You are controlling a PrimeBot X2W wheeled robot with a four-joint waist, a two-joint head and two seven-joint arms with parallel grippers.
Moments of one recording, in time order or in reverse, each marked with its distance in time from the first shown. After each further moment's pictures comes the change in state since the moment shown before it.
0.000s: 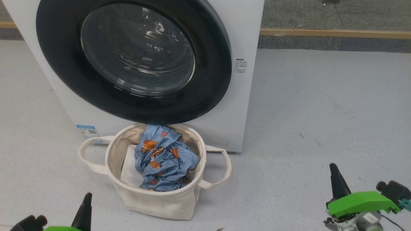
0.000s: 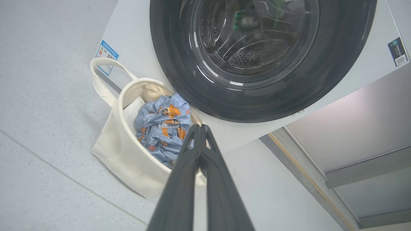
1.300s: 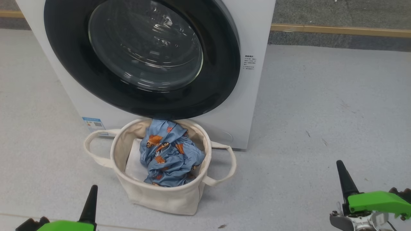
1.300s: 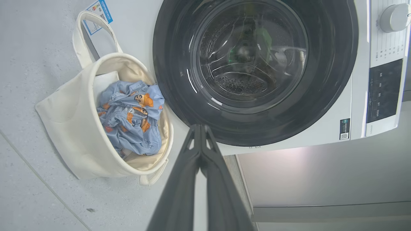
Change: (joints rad) left arm 0.000 -0.118 0.110 -0.066 -0.300 0.000 0.114; right arm 0.027 0.013 -0.058 -0.085 0.404 0.000 0.110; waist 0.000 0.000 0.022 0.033
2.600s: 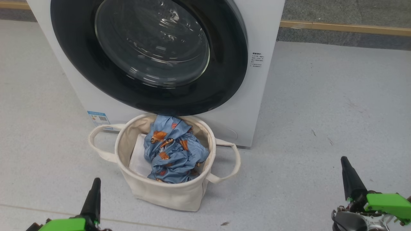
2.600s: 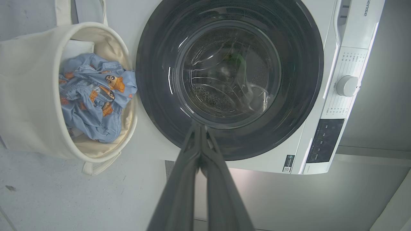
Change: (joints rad) left arm 0.000 -0.102 0.094 -0.059 -0.253 0.000 0.088; right arm 0.021 0.021 -0.049 -0.073 0.345 0.000 0.088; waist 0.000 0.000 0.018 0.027
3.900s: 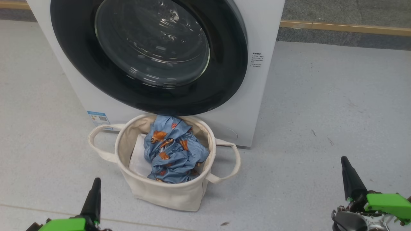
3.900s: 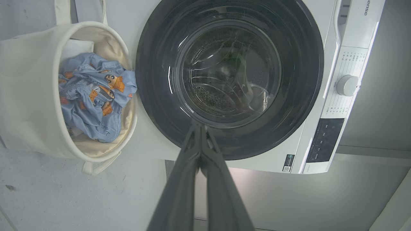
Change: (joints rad) left arm 0.000 0.000 0.000 0.000 0.000 0.000 0.003; right arm 0.000 0.000 0.000 -0.001 0.000 0.000 0.000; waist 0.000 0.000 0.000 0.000
